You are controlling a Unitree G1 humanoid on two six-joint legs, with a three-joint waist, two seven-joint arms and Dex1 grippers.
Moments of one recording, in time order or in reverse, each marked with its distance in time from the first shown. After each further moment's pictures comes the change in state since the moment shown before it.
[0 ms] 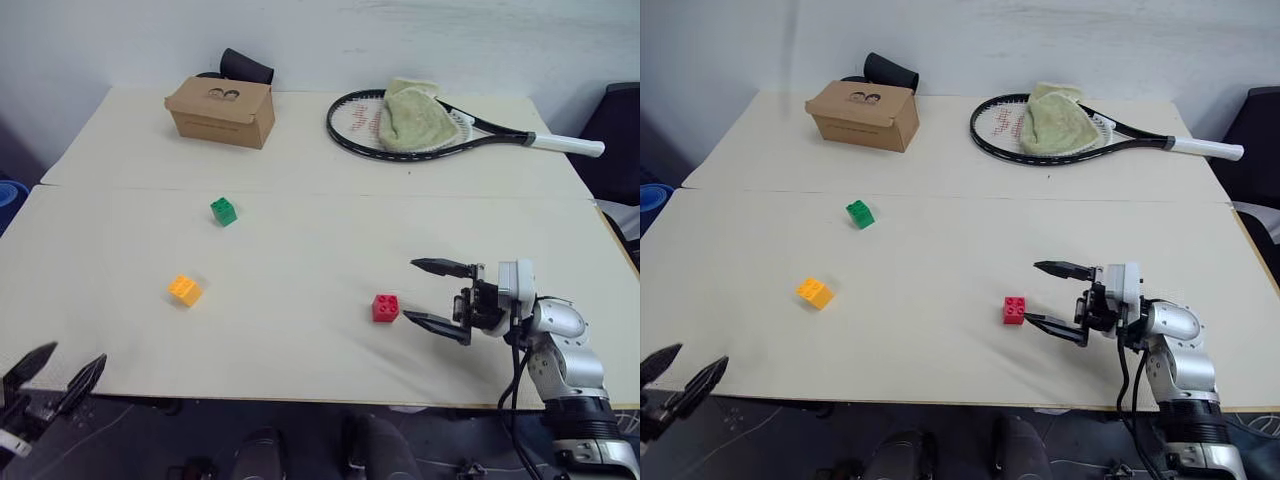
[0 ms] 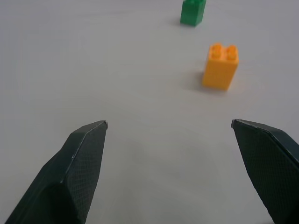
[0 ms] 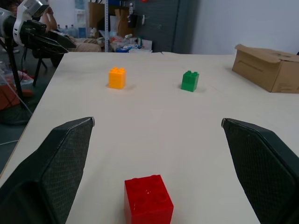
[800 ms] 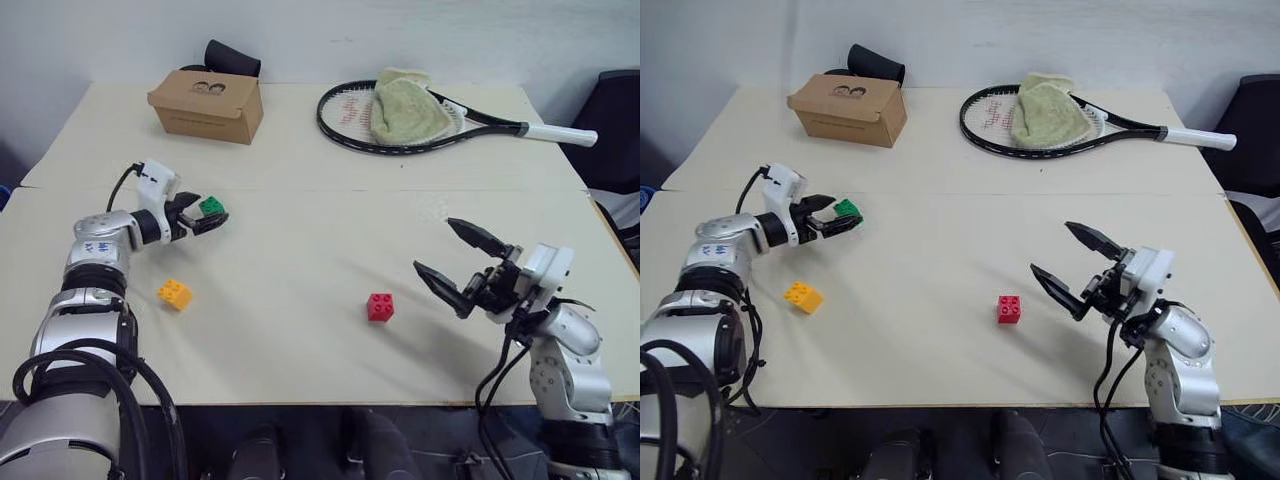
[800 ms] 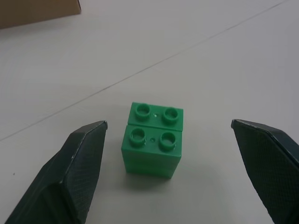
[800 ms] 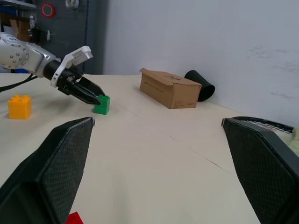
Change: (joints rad) left arm -1.476 0.068 -0.727 1.409 0.553 -0.193 -0.038; right arm 0.164 0.074 -0.106 -0.295 -0.030 -0.028 -0.403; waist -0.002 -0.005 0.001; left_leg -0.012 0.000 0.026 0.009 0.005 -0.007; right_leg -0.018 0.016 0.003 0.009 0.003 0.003
